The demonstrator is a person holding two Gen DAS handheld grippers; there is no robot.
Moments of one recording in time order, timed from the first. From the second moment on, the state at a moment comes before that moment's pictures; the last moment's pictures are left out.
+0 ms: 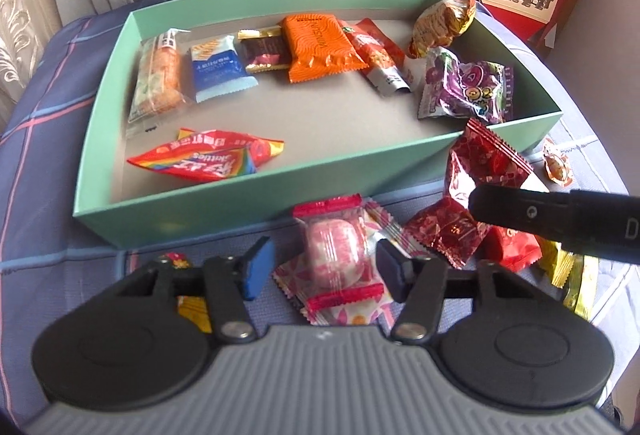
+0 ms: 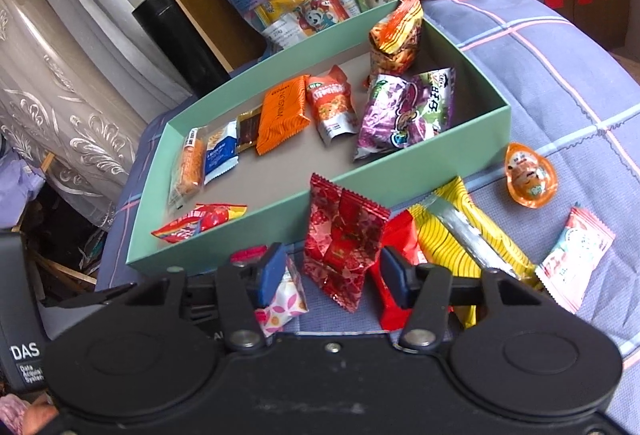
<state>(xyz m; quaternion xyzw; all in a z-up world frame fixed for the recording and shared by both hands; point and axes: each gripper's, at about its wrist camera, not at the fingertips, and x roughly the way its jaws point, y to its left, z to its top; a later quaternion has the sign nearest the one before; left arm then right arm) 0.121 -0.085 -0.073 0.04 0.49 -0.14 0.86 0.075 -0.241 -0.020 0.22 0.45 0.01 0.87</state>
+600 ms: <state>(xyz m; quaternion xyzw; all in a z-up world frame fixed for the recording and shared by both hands) 0.127 -0.046 -0.080 0.00 0.51 -0.15 0.85 0.117 -0.217 -0.058 0.20 0.48 0.02 0.85</state>
